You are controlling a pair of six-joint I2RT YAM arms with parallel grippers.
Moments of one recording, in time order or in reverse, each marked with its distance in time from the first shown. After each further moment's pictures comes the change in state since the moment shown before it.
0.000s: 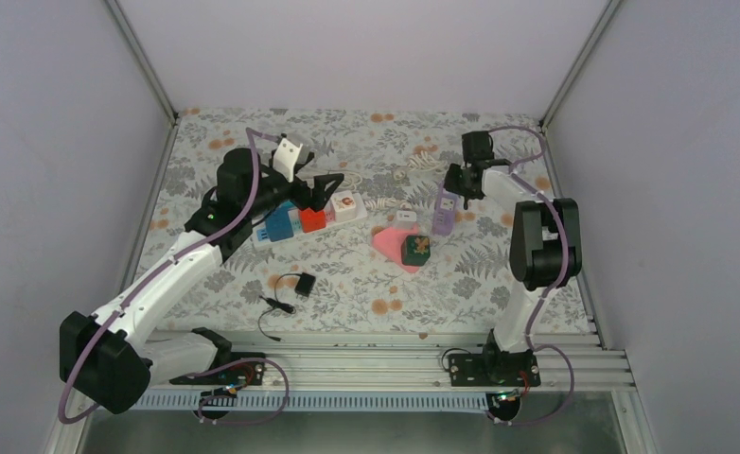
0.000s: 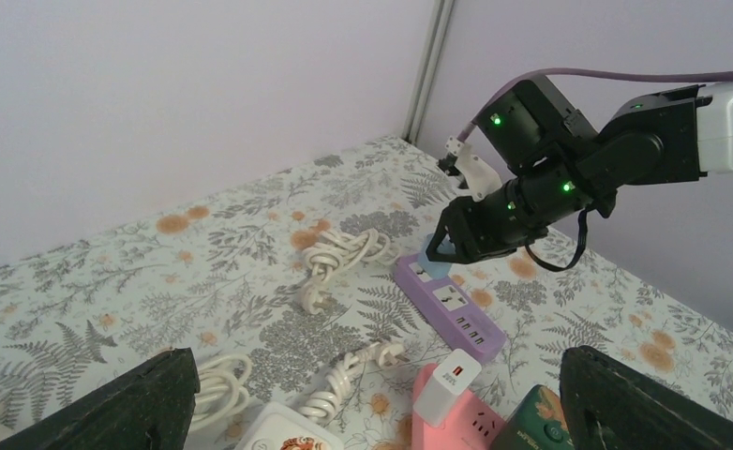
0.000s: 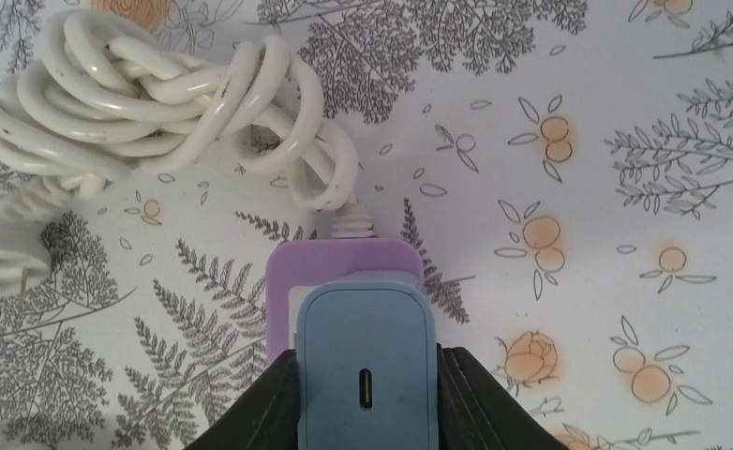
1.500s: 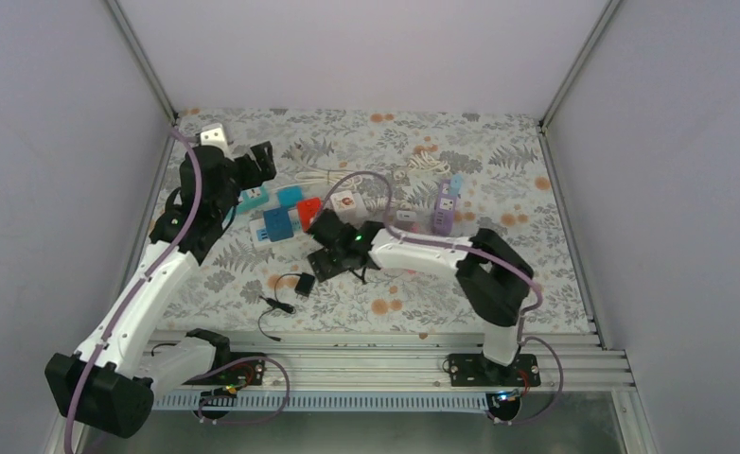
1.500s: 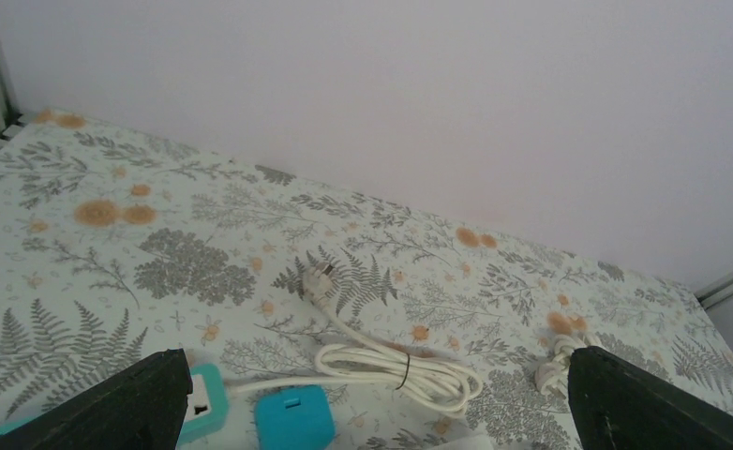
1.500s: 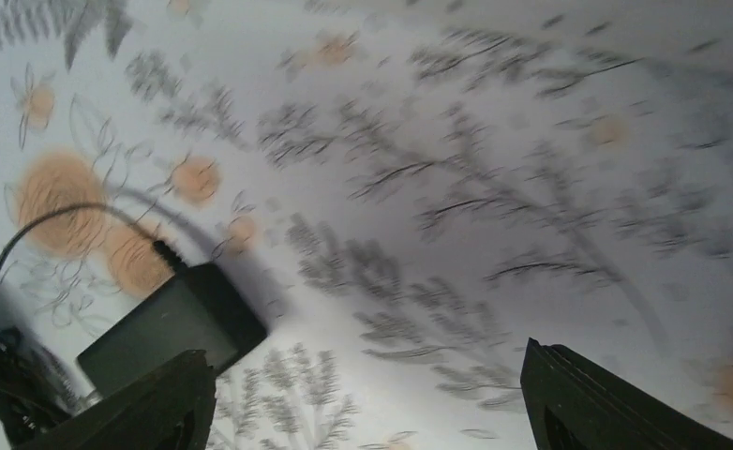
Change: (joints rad) left arm 0.181 -0.104 0.049 -0.248 -0.512 -0.348; right arm 0.909 -0.048 -0.016 -0.058 0.070 0.080
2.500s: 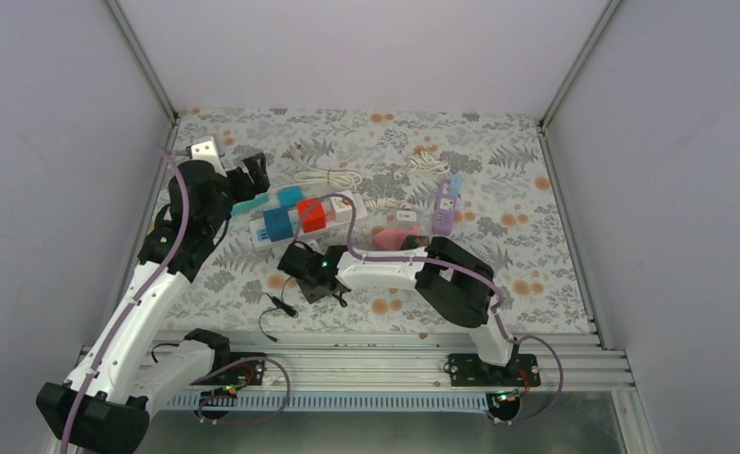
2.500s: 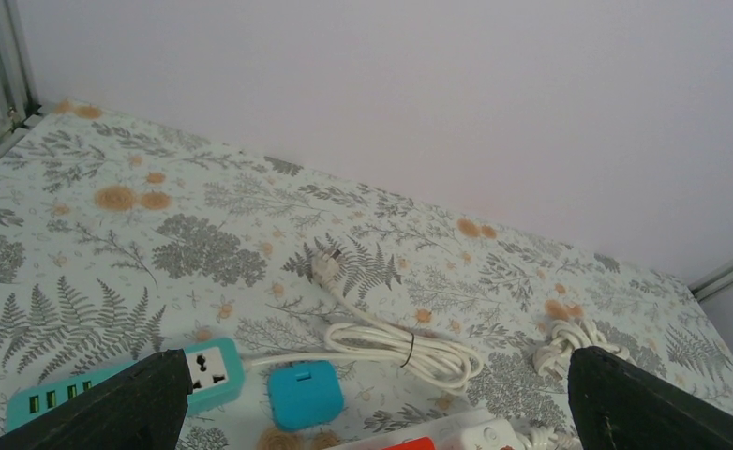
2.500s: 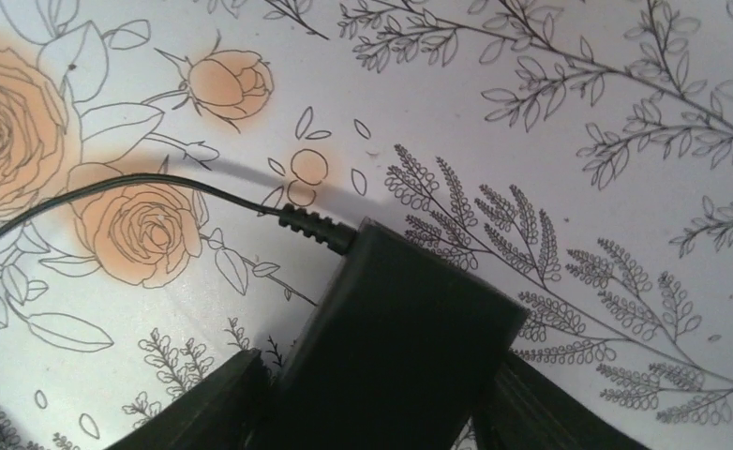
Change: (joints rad) left arm 0.003 -0.139 -0.058 -0.077 -0.006 -0.004; right arm 0.178 0.227 0.134 -0.087 0.150 0.102
